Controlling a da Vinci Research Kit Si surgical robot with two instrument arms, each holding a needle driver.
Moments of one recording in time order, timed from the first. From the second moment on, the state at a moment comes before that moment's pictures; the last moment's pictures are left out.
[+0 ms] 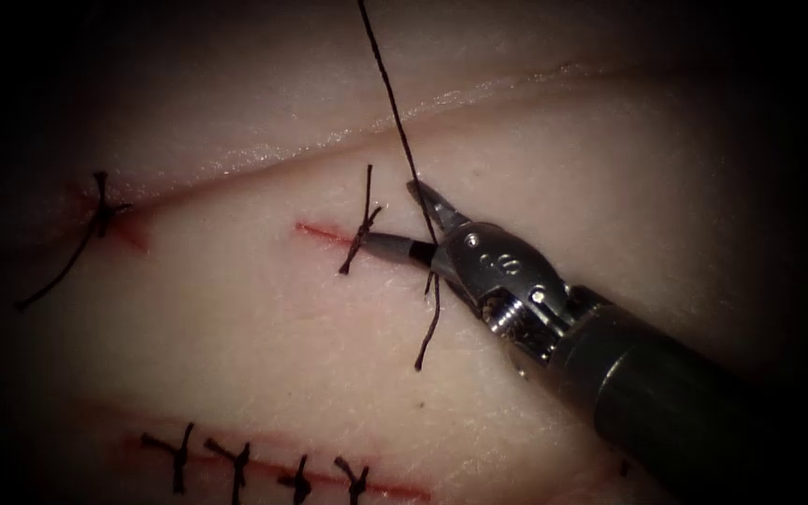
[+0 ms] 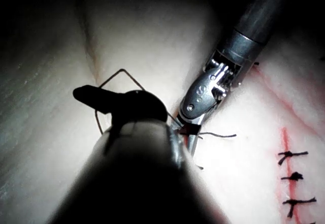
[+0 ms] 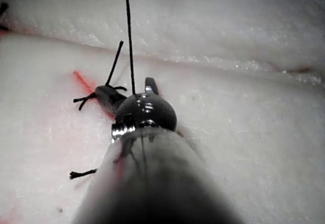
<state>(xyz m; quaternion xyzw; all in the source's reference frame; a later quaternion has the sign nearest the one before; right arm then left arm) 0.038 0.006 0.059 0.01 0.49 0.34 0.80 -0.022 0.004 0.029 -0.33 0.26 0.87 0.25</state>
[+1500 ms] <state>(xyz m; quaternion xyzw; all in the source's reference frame) 0.029 0.001 0.051 -0.03 0.52 0.33 0.79 -0.033 0.003 0.037 -0.36 0.25 0.88 0.19</state>
